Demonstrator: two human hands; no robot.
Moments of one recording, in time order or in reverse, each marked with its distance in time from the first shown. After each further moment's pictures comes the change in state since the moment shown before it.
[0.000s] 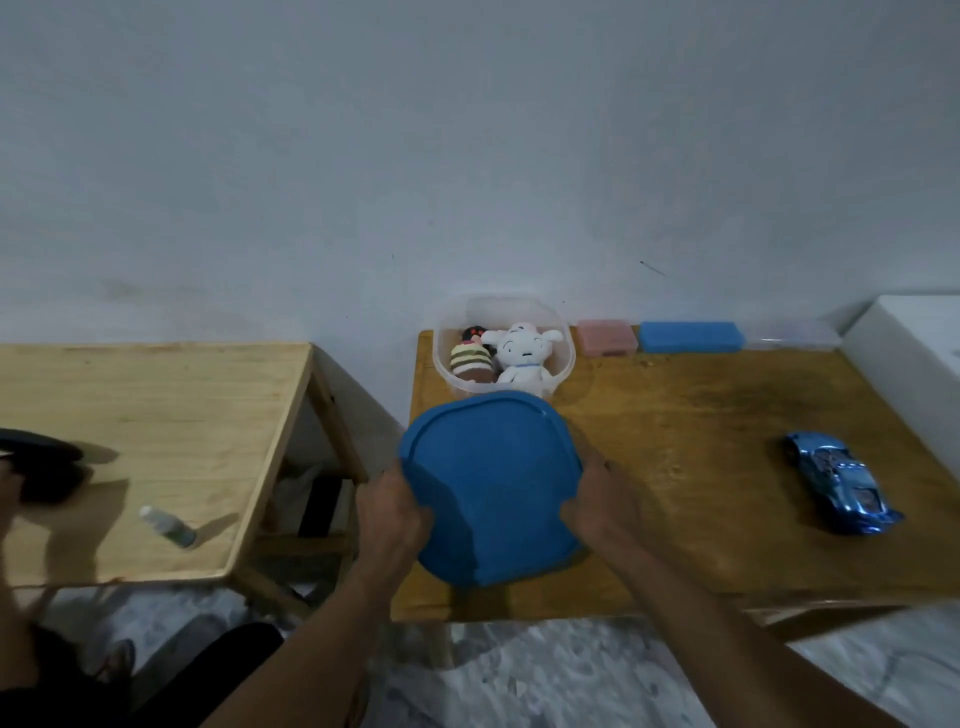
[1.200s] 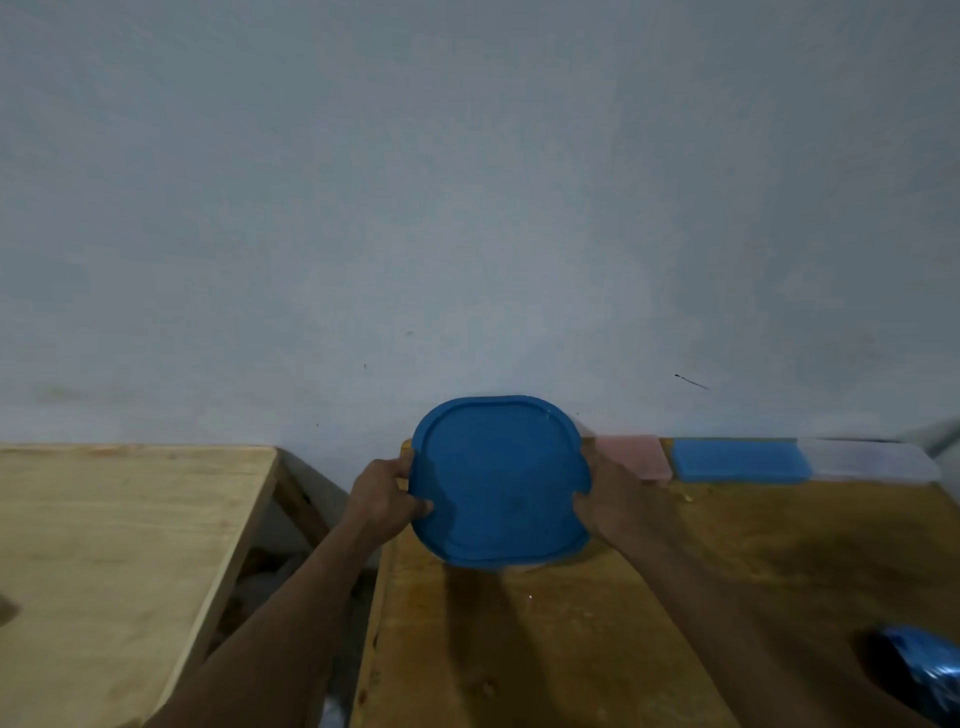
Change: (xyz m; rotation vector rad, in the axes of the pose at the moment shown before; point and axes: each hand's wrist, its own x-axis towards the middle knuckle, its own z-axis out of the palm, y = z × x) left_hand 0.228 0.075 -0.017 -0.250 -0.259 -0.099; right_hand 0.215 -0.052 -0.076 0.072 -0.120 -0.205
